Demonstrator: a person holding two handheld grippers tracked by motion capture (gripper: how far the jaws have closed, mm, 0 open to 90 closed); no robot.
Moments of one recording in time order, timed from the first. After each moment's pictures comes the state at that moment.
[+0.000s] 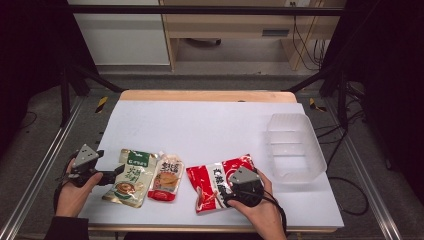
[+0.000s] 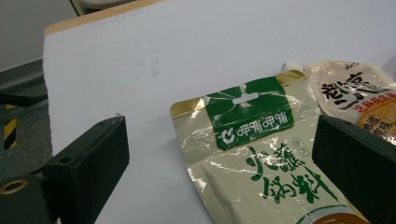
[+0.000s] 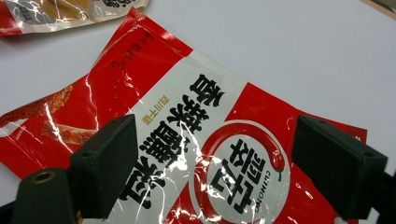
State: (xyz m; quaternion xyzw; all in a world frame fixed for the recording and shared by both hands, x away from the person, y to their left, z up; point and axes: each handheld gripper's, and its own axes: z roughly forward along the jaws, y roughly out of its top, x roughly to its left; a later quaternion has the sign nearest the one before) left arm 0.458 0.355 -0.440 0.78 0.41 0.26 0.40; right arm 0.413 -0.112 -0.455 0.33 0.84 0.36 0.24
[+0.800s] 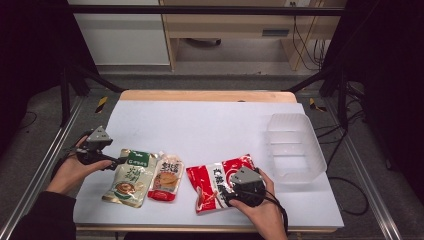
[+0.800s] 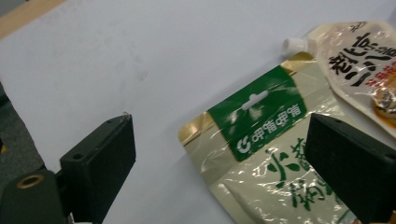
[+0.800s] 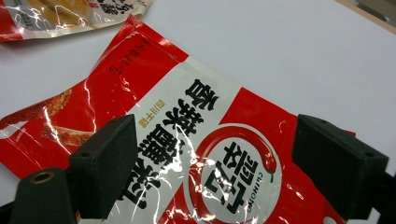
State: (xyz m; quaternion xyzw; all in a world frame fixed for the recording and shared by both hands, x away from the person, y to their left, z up) left arm 0.518 0.352 -0.413 0.87 0.35 0.18 0.31; right arm 0.412 -0.116 -0.452 0.32 0.84 0.36 0.25
